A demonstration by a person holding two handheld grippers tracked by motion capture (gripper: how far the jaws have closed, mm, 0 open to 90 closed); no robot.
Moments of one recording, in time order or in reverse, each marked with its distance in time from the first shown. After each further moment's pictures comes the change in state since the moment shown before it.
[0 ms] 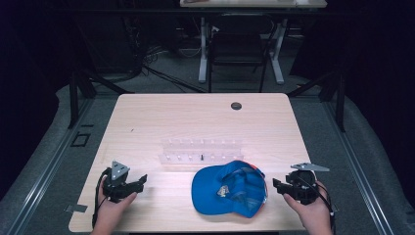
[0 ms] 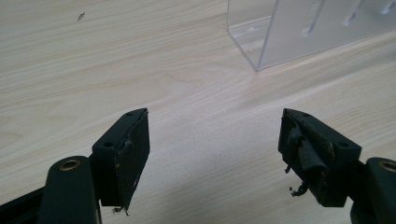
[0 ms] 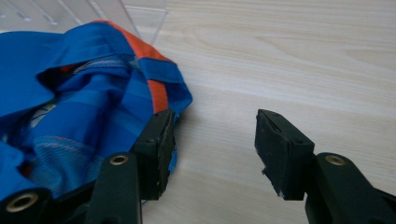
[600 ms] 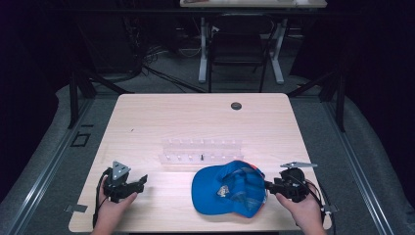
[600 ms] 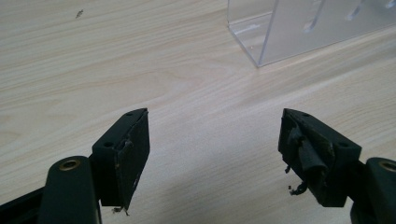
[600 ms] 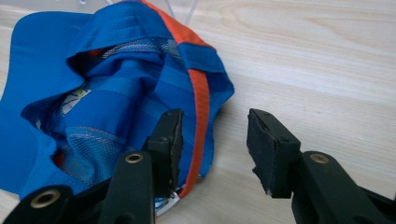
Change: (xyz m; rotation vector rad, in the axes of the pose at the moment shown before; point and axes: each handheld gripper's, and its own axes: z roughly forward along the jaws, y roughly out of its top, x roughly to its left) left arm -0.001 0.000 0.001 0.009 0.009 0.014; right arm 0.013 0.004 0.018 0.085 0.093 -0.002
